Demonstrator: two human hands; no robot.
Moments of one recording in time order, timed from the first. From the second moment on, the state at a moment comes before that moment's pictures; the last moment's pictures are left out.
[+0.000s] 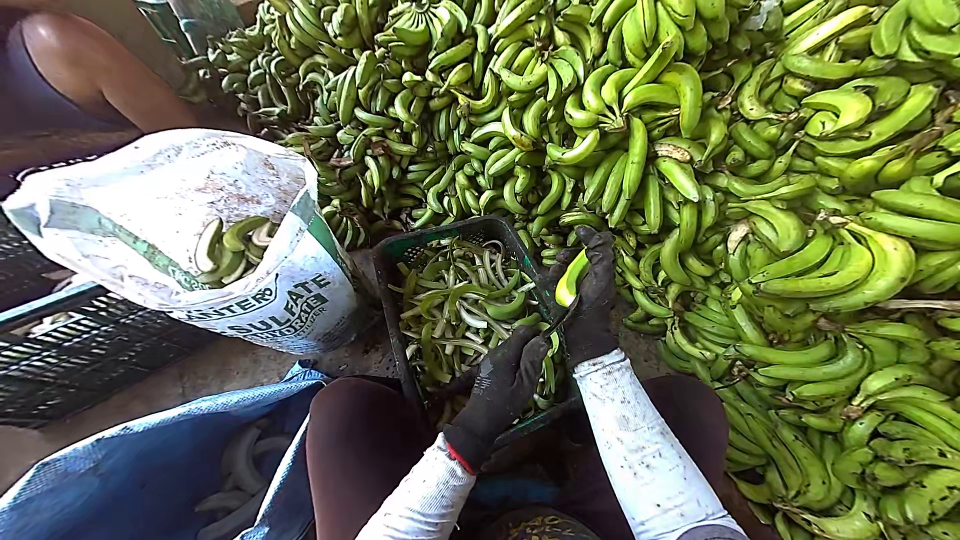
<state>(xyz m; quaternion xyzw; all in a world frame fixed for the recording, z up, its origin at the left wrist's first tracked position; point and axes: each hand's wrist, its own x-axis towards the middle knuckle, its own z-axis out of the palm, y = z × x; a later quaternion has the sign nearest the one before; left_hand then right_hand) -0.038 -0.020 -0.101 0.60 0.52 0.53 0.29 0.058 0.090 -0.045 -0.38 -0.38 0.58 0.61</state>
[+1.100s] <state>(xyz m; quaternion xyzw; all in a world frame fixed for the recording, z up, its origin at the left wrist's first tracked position) -0.056 -0.006 -0.131 0.63 0.59 0.43 0.27 0.056 0.077 -0.099 -0.23 -0.35 0.75 0.52</state>
